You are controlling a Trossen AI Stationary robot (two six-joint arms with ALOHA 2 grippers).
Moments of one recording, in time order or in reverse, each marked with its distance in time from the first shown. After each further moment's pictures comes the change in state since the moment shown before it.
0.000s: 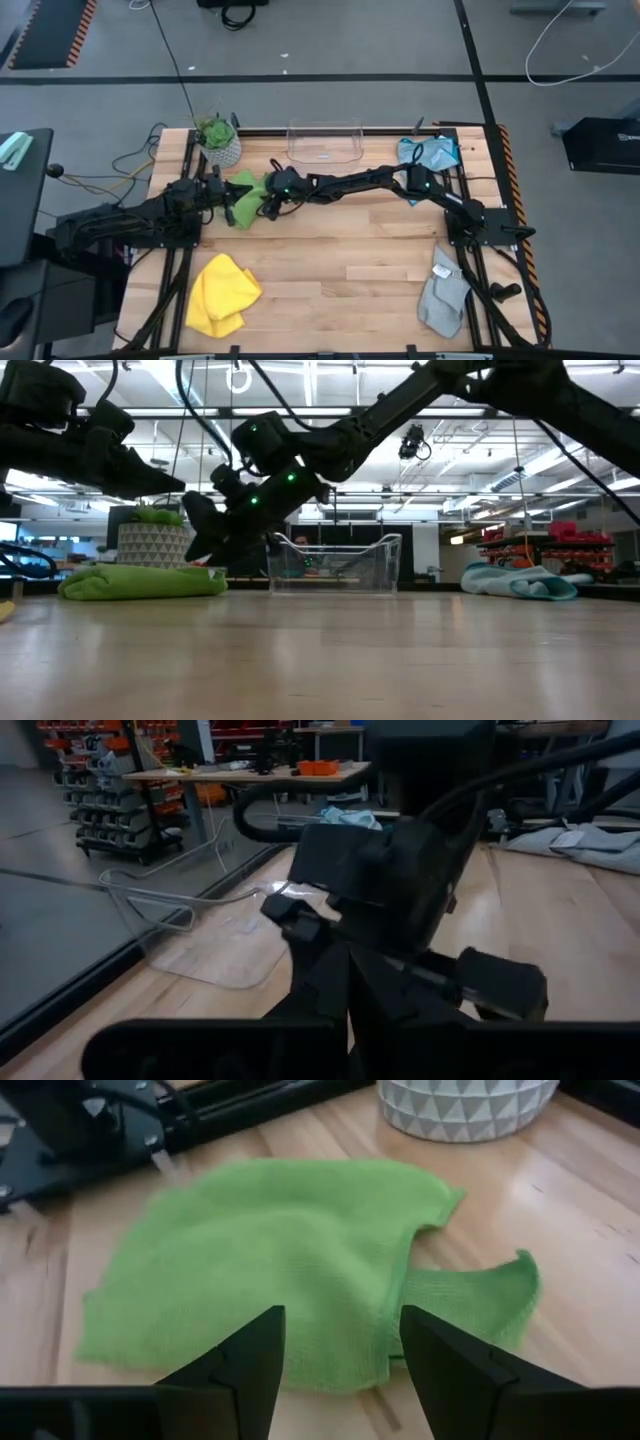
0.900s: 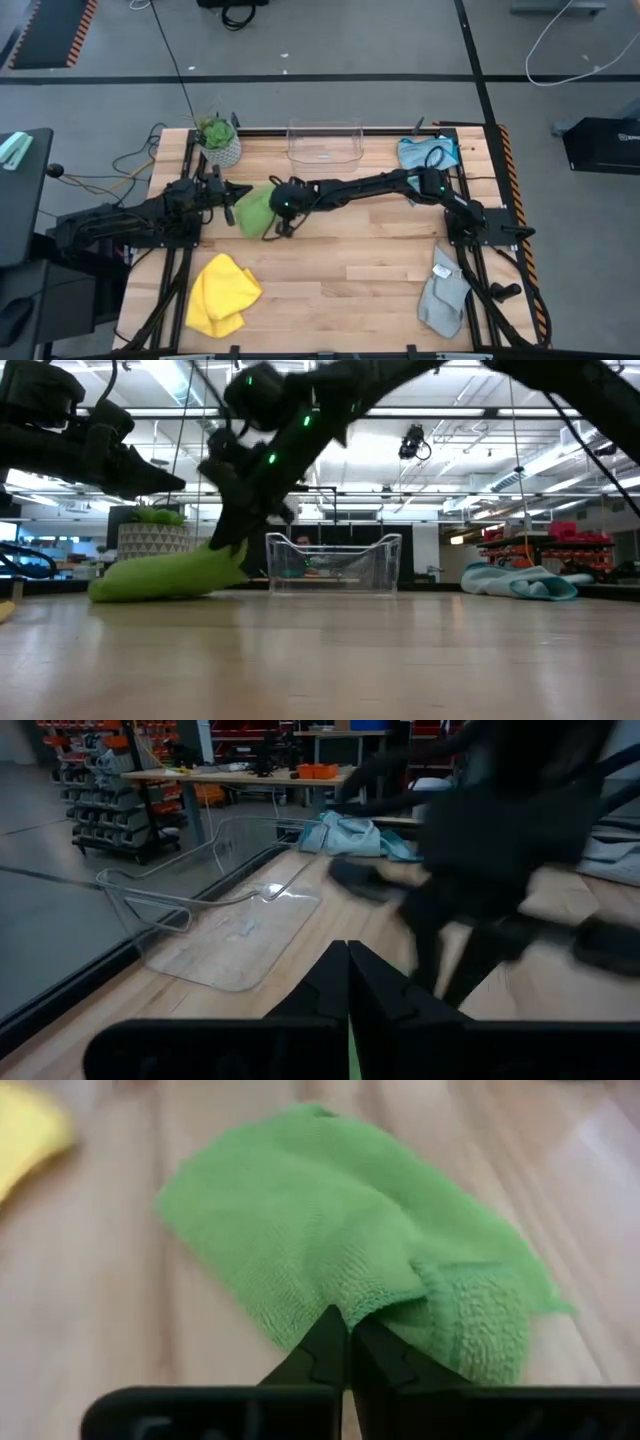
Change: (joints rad) left arm -0.014 0.000 0.000 0.010 0.001 -0.026; right arm 0.113 -0.145 0.017 -0.450 -0.035 -0.147
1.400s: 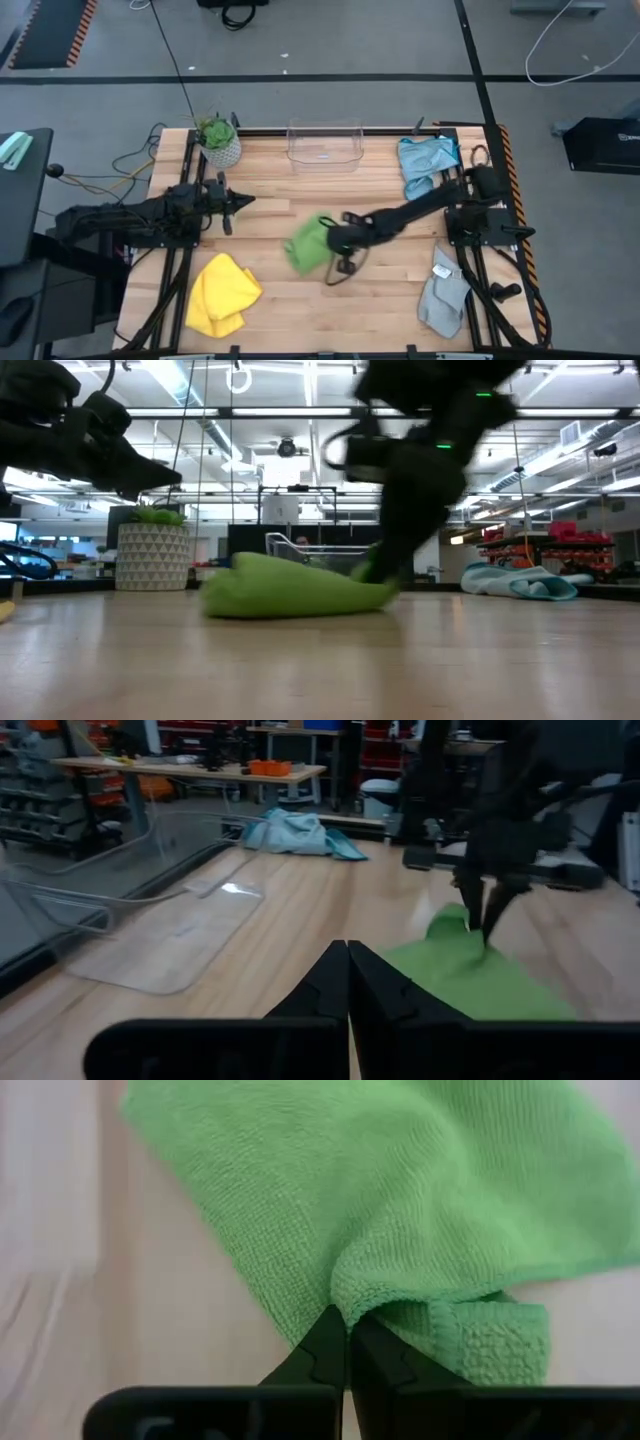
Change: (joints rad) left arm -0.133 0.002 0.000 -0.001 0.000 -0.065; right arm 0.228 -0.453 -0.793 0.126 -0.003 0.218
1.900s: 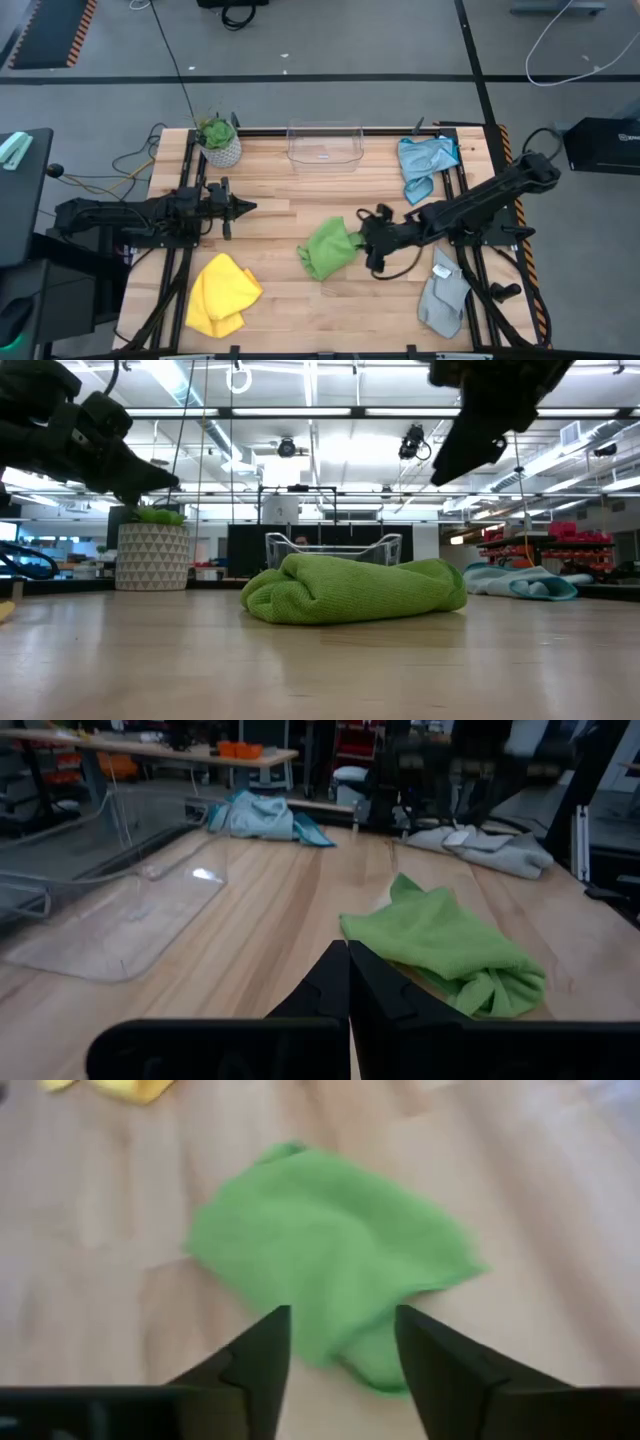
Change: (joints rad) left arm -0.082 0.057 0.001 0.010 -0.017 -0.058; right arm 0.167 -0.439 -0.143 -0.177 0.262 0.198
